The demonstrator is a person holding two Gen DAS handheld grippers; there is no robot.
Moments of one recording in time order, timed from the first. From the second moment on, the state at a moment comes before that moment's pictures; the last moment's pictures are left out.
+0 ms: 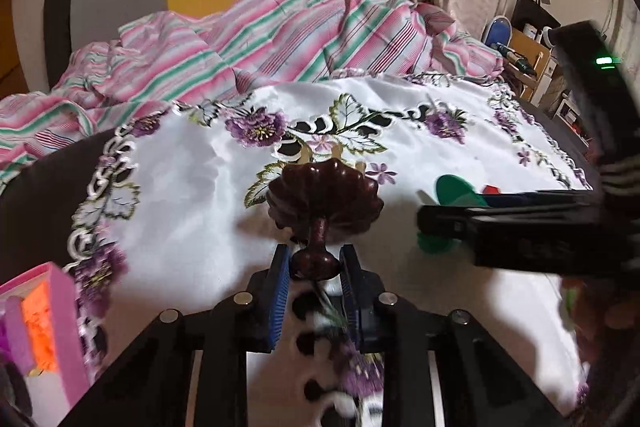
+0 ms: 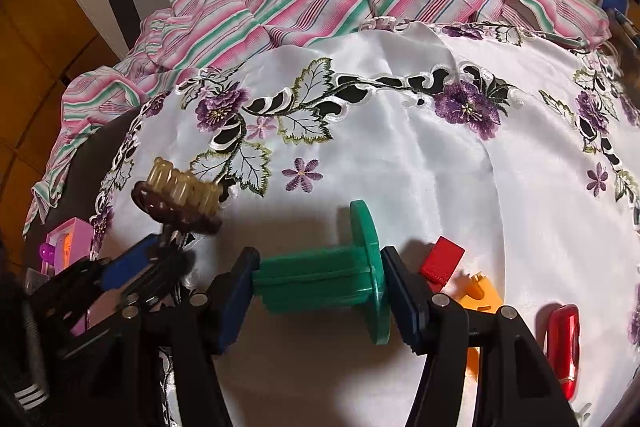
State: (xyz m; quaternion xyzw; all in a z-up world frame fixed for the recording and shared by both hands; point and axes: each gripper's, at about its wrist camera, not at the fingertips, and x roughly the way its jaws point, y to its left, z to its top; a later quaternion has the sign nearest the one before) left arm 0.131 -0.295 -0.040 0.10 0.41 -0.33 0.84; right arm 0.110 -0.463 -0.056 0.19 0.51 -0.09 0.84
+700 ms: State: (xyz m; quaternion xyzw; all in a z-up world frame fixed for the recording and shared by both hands) left arm 0.108 -0.285 -0.010 0.10 0.38 -0.33 0.86; right arm 0.106 -0.461 -0.056 0.18 0.51 -0.09 0.84
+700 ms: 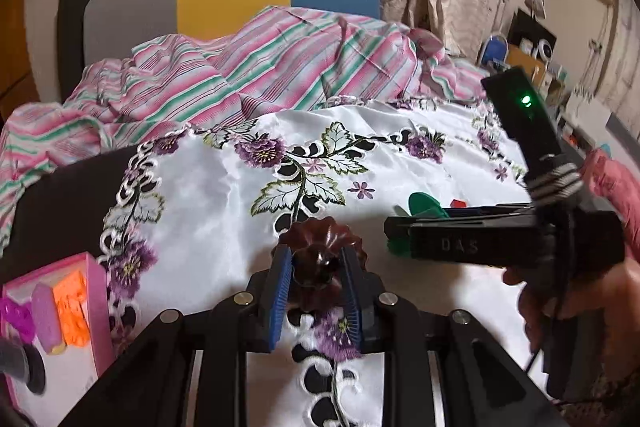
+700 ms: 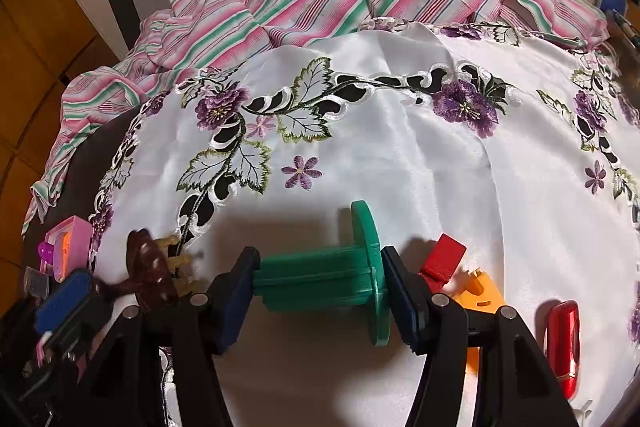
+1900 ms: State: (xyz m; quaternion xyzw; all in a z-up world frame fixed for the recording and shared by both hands) left arm 0.119 -0.283 -0.018 0.05 0.40 -0.34 0.85; right arm 0.100 -0.481 -0.055 0.20 0.50 -0.13 0.83
